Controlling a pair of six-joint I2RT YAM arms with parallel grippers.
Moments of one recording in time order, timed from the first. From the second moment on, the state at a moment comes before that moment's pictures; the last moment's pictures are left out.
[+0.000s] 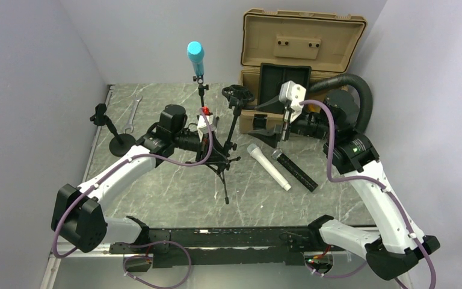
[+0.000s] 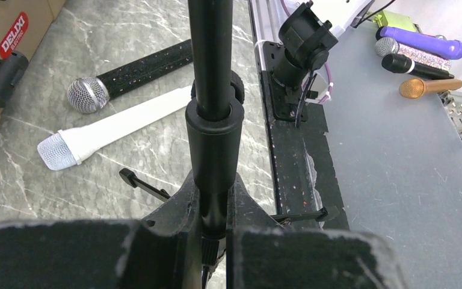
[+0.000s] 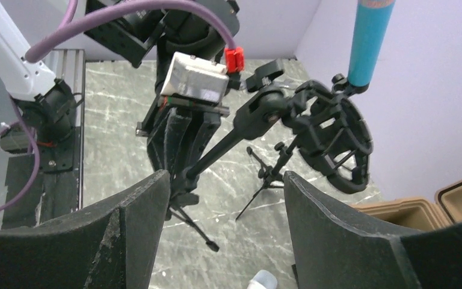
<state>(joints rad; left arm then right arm) -0.53 1.31 1.00 -0.11 1.12 0.14 0.48 1.03 1.34 -0.39 -0.79 -0.29</state>
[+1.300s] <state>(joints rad) -0.53 1.29 1.03 -0.15 1.06 0.13 0.68 1.10 1.37 -0.71 -0.53 -0.89</state>
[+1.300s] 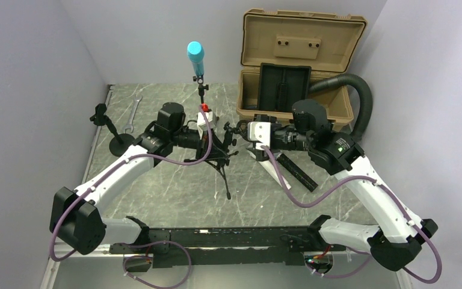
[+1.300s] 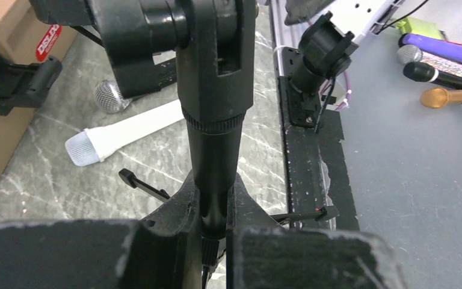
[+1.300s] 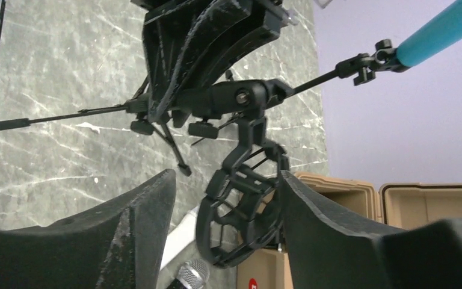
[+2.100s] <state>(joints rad) -0.19 0.97 0.76 -0.32 1.10 0.43 0.56 0.96 1.28 -0.62 -0.58 -0.73</state>
